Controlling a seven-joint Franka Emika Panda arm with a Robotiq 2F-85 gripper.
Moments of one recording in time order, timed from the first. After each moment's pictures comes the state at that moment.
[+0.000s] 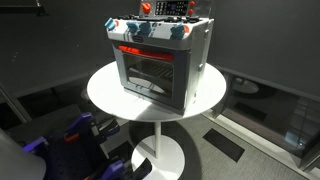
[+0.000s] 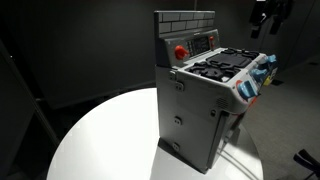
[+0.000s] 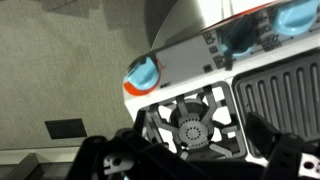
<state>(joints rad) 0.03 -0.20 0.03 -2.07 -0.09 1.92 0.24</state>
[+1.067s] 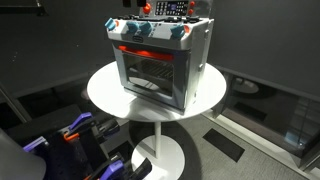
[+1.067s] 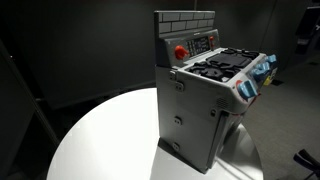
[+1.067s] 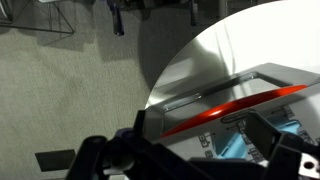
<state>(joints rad) 0.03 -0.51 0.04 -2.41 -0.01 1.86 0.23</state>
